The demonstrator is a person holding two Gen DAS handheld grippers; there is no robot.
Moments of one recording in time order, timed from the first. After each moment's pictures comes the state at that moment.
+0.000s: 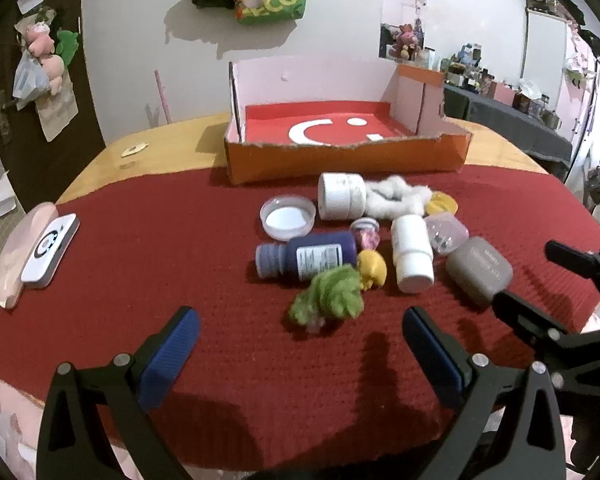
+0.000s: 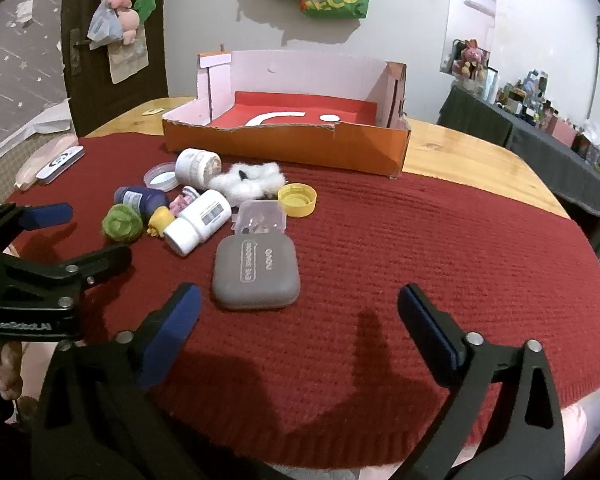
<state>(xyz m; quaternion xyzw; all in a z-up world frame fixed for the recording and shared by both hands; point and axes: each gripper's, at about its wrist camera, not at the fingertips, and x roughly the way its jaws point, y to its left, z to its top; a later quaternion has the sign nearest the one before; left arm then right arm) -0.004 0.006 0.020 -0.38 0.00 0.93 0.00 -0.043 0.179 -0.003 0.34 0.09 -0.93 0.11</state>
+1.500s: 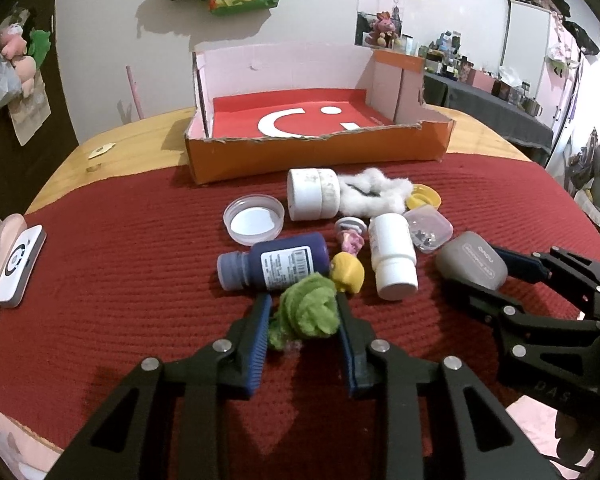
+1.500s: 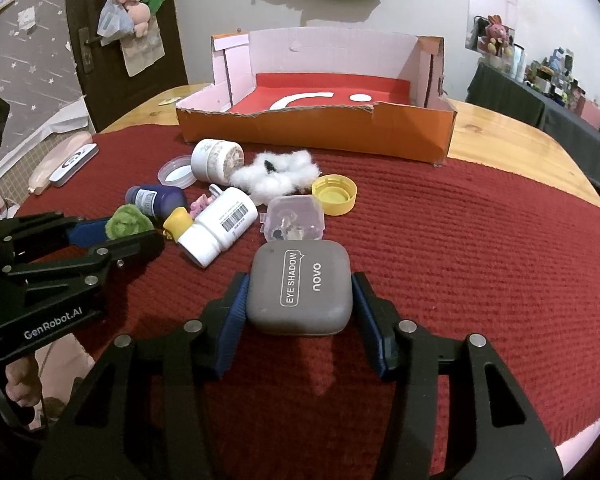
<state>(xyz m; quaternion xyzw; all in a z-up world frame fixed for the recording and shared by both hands) -0.021 0.017 0.013 -0.40 0.00 0.92 0.04 -0.063 0.164 -0.014 0.38 0.06 -0.91 0.15</state>
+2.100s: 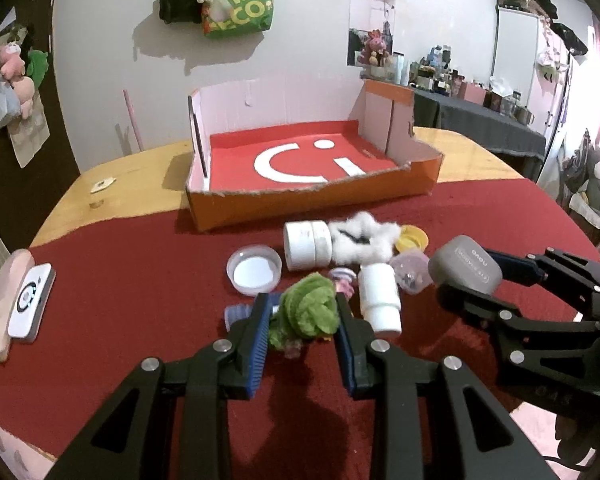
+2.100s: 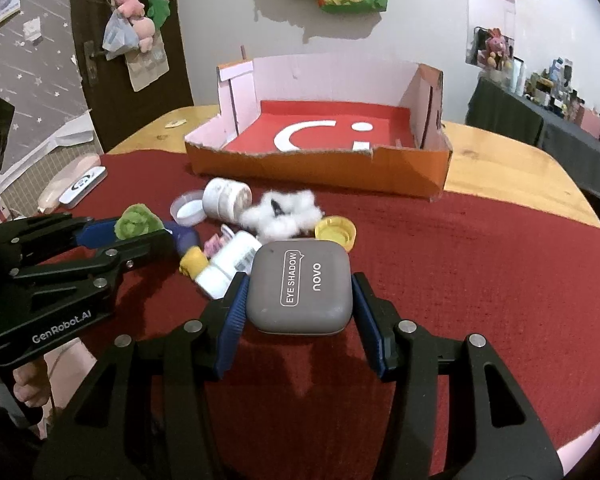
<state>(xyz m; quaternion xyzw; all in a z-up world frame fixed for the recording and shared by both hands) -0.028 0.019 0.043 -0.36 0.01 0.93 0.05 -0.068 0.162 0.016 0.35 0.06 -0.92 0.16</state>
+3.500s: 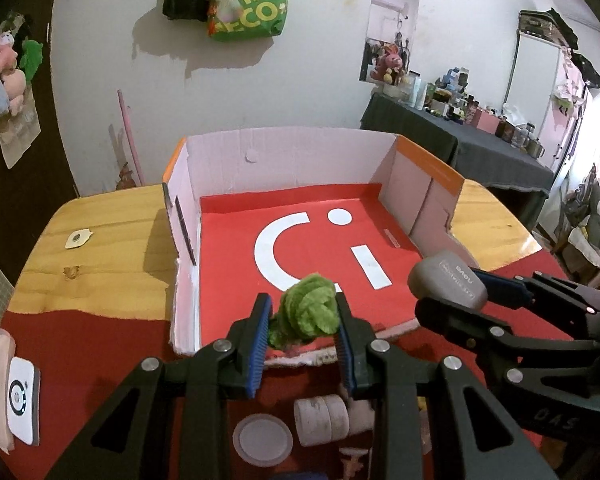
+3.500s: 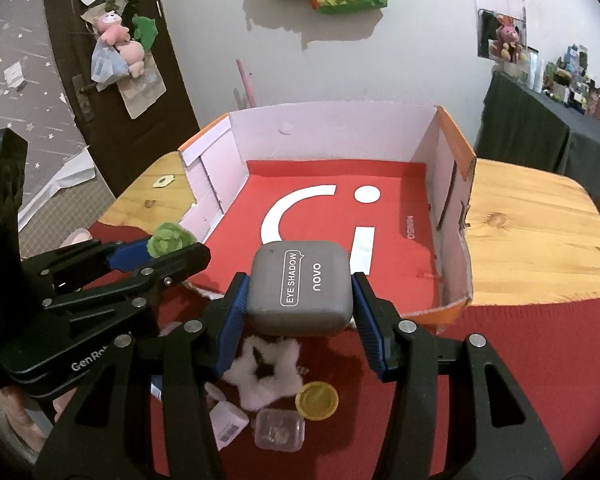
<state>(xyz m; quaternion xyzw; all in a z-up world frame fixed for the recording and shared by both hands) -0.151 0.006 0.090 -0.37 -0.03 0.93 0.05 -0.190 0.159 0.072 0.38 0.01 -0.91 0.18</state>
